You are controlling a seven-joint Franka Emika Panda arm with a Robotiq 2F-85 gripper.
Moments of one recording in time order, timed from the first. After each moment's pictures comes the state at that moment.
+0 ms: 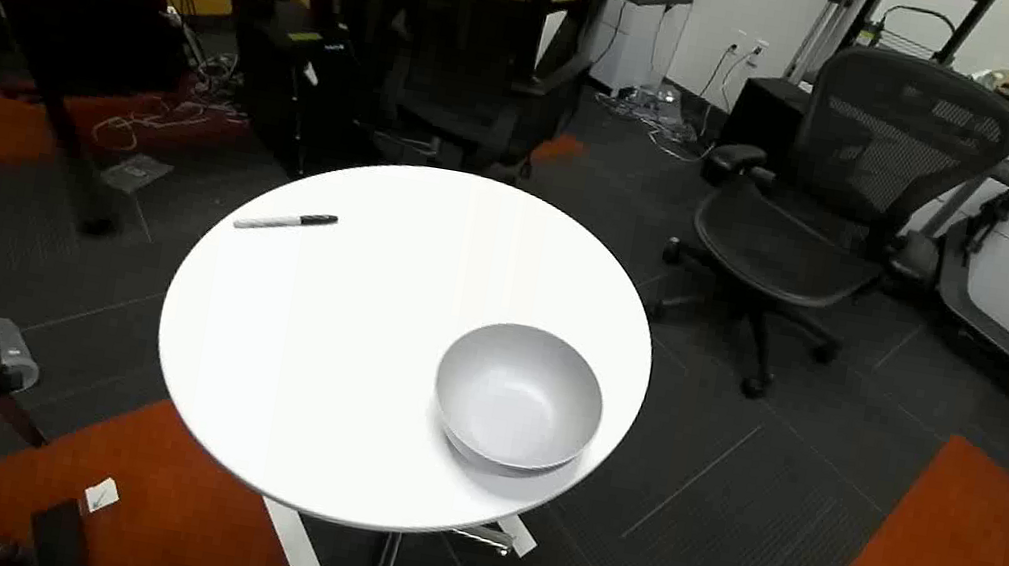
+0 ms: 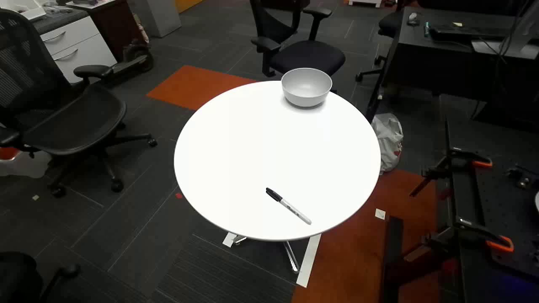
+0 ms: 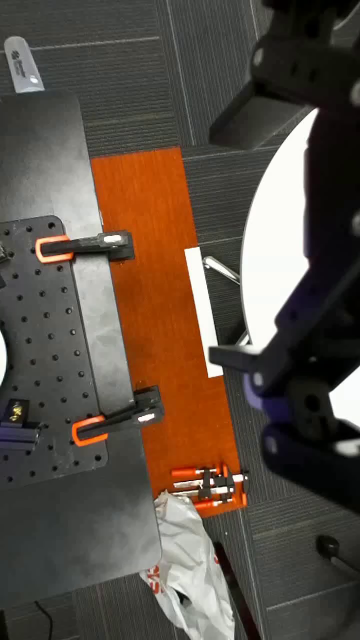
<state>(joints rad) 0.01 -0.77 0.04 -2.74 0.07 1.78 0.20</state>
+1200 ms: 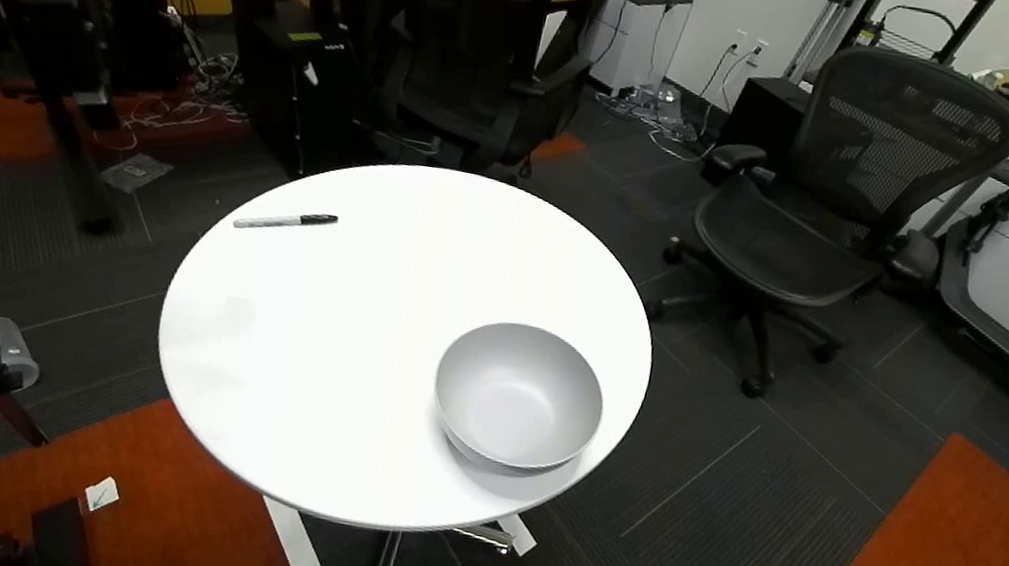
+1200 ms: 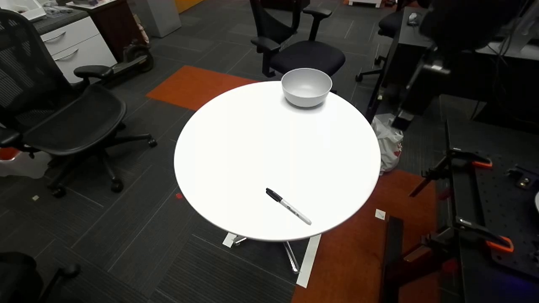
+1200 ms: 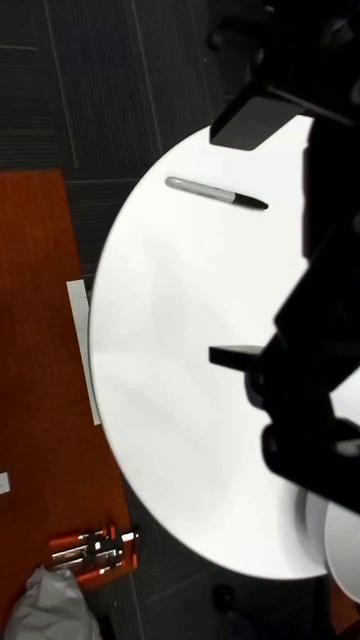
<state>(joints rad) 0.03 -0.37 0.11 -2.67 0.11 2.36 0.25</state>
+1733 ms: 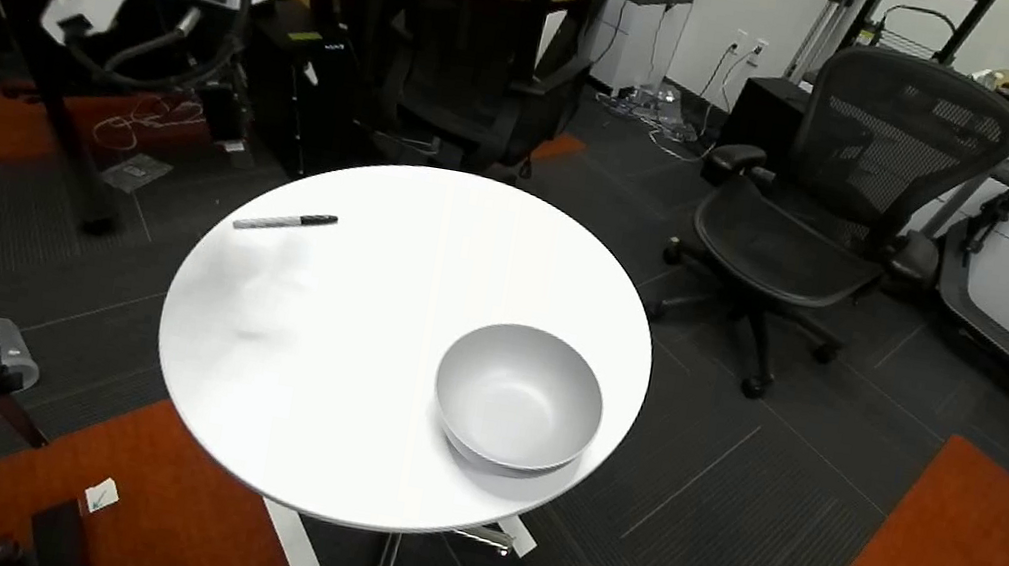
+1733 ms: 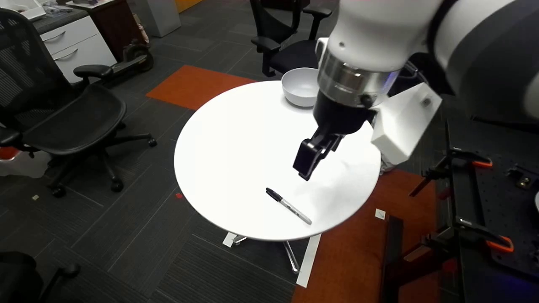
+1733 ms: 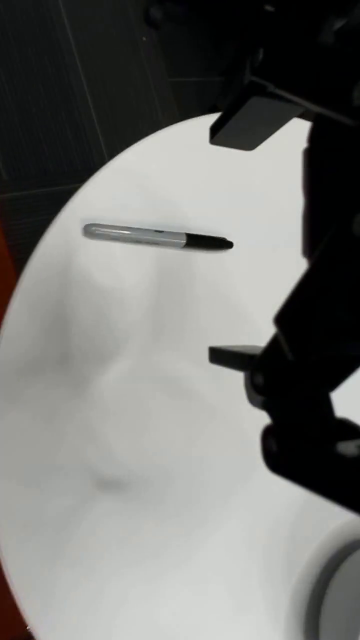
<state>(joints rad) 0.07 0.14 0.18 -2.42 -0.08 2.68 0.62</state>
